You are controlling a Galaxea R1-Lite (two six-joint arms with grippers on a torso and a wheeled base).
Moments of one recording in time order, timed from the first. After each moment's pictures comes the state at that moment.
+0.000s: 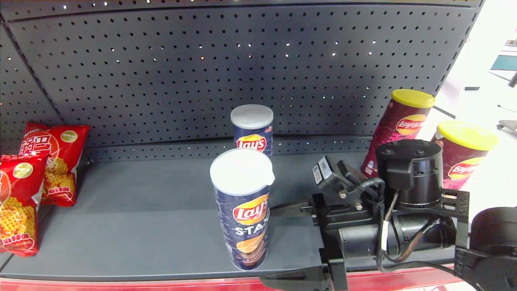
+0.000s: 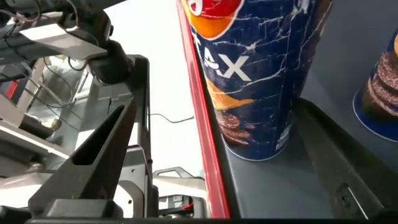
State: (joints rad) left arm 0.00 0.00 0.00 0.00 -0.05 0.00; right arm 0.78 1.69 -0.74 -0.58 0.68 -0.15
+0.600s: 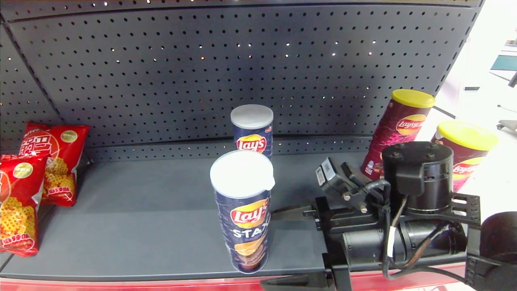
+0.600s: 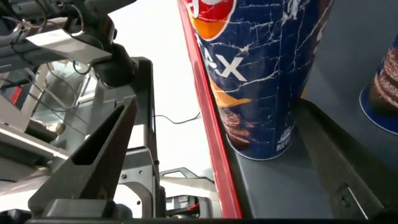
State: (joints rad) left arm 0.00 0.00 0.00 0.00 -0.05 0.00; right arm 0.80 1.66 -0.72 -0.57 0.65 -0.11
